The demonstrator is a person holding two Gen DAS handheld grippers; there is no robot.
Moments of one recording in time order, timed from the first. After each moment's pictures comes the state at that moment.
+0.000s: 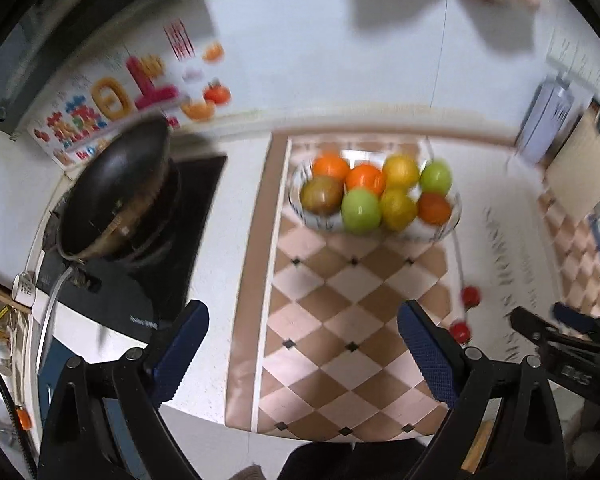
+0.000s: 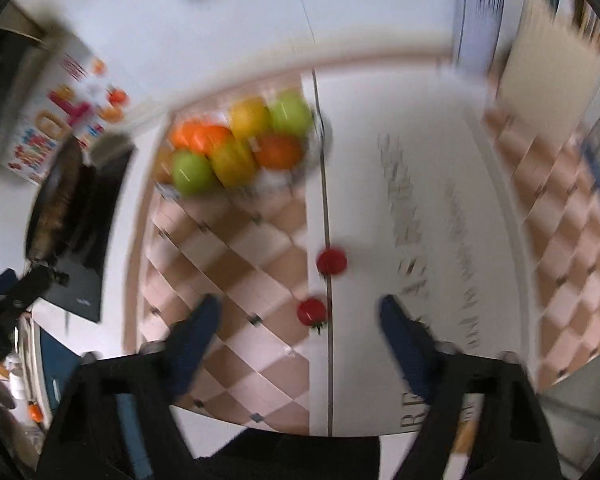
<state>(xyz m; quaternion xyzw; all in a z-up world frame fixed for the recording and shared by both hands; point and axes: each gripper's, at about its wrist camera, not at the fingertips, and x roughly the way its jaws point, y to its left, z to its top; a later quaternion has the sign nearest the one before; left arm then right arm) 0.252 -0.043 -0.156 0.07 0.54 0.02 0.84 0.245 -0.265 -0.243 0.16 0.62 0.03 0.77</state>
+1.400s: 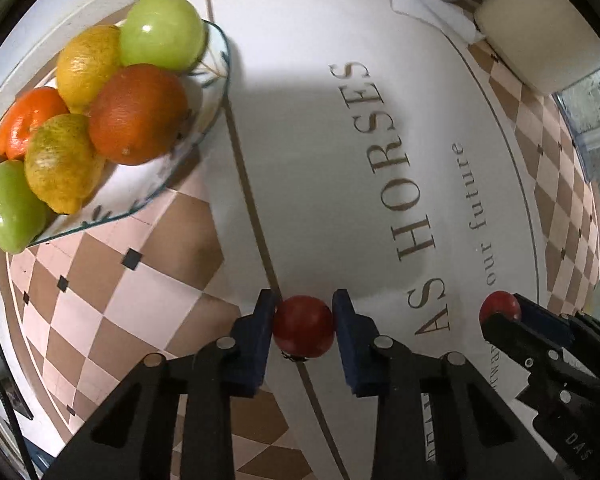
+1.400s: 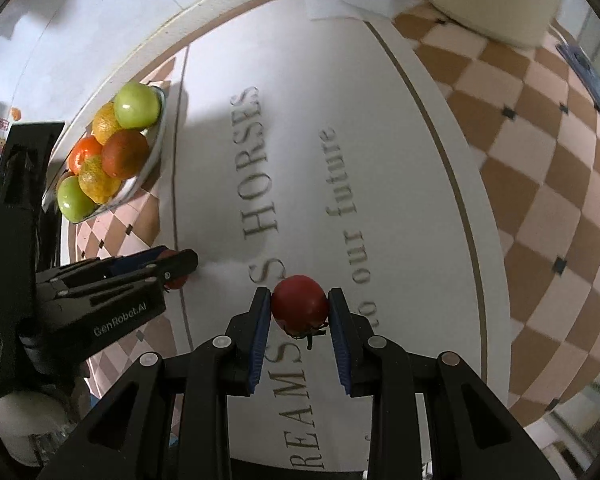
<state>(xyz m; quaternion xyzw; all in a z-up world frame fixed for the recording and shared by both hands) 0.324 -0.243 -0.334 0.09 0.69 -0.17 0.70 0.264 -0.386 -0.309 0.21 0.64 -0.01 0.74</state>
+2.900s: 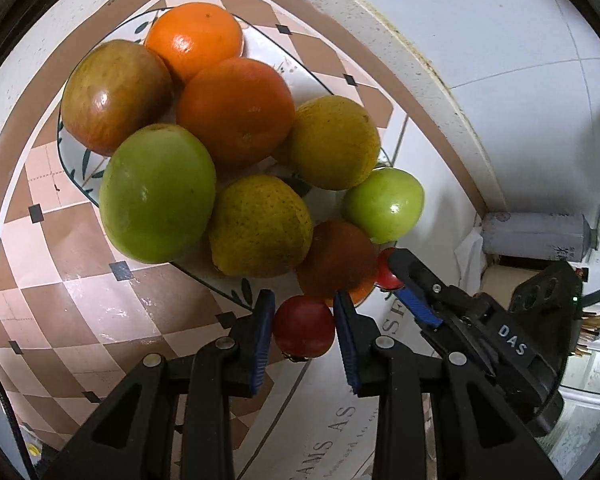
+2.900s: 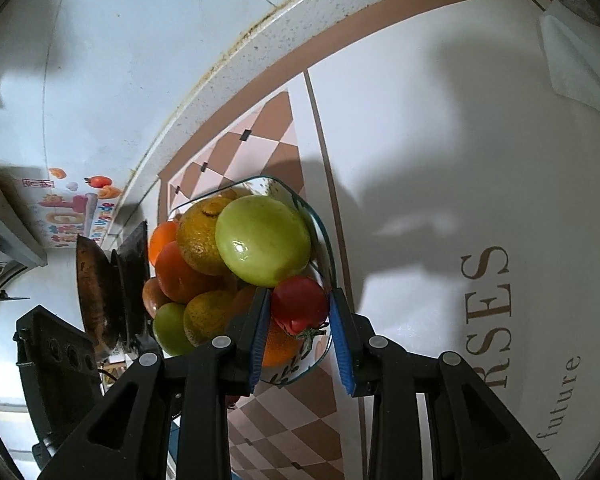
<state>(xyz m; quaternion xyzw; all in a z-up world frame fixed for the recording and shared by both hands) 0.403 -0.090 -0.317 -0.31 0.67 -0.03 0.67 0.459 -0.323 -0.343 0.33 0.64 0.11 0.68</state>
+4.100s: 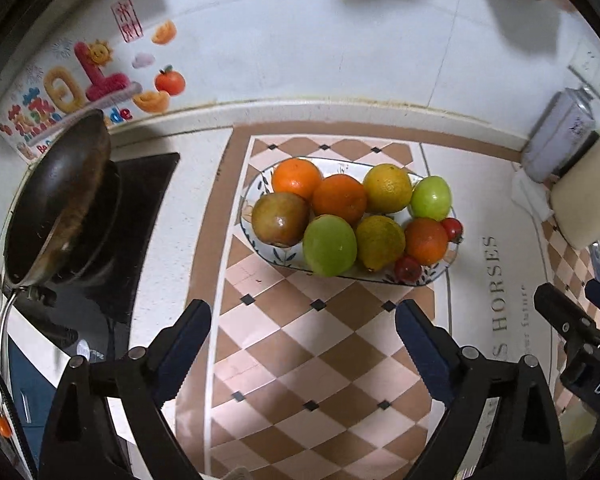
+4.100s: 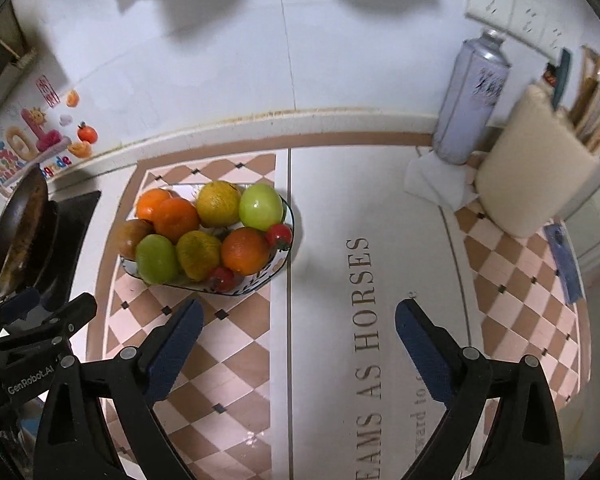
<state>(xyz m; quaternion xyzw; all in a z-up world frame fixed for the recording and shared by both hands) 0.319 -0.054 -0.191 0.03 0.55 -0.01 0.83 0.300 -0.252 -0.165 0.06 0.52 -0.04 0.85</state>
